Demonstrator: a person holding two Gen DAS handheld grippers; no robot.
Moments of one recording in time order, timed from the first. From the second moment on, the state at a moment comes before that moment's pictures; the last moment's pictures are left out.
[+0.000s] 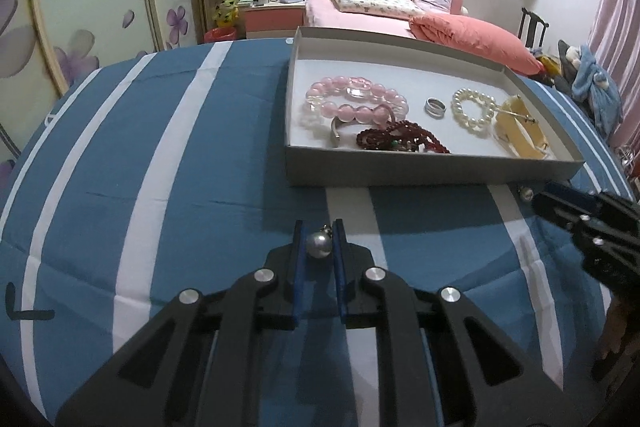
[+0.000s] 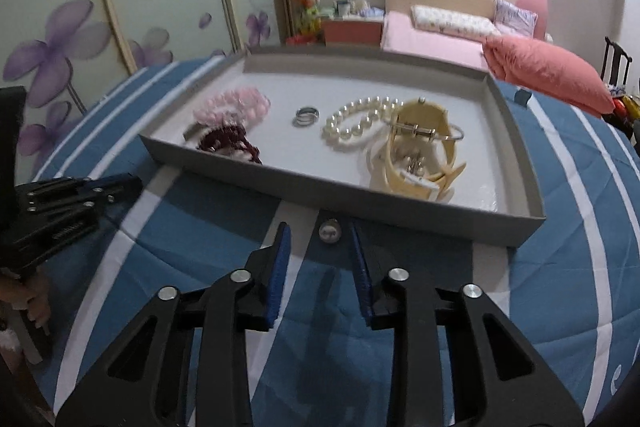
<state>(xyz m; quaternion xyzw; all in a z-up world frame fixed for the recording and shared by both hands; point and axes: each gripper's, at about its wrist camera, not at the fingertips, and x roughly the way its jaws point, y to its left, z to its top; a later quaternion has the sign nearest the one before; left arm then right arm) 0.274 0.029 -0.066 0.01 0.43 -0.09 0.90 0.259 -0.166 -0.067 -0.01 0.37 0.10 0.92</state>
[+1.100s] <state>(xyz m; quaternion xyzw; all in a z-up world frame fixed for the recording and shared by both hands) 0.224 0.022 -0.011 0.02 0.30 -0.08 0.95 0.199 -0.188 0.002 0.03 0.18 0.04 0.98</state>
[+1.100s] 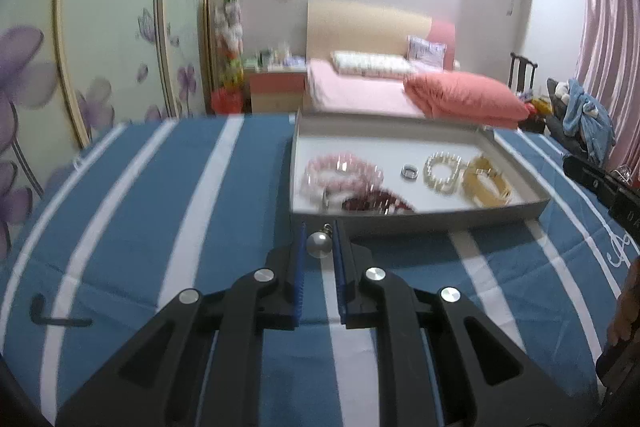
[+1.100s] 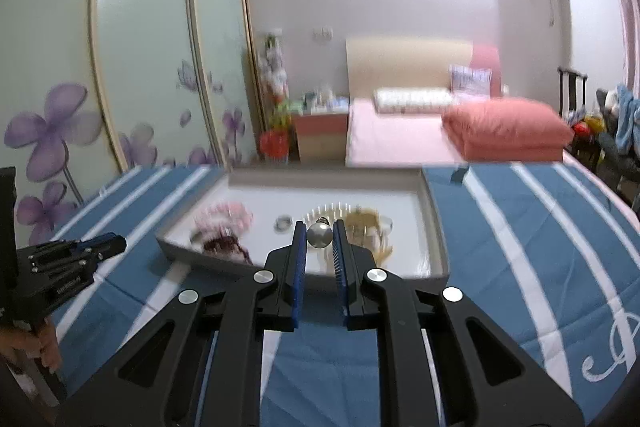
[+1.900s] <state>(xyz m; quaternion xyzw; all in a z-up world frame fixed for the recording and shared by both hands) 0.195 -0.009 0.023 0.05 0.20 -0.08 0.98 0.180 -0.186 0.019 0.03 0.08 0.03 1.00</state>
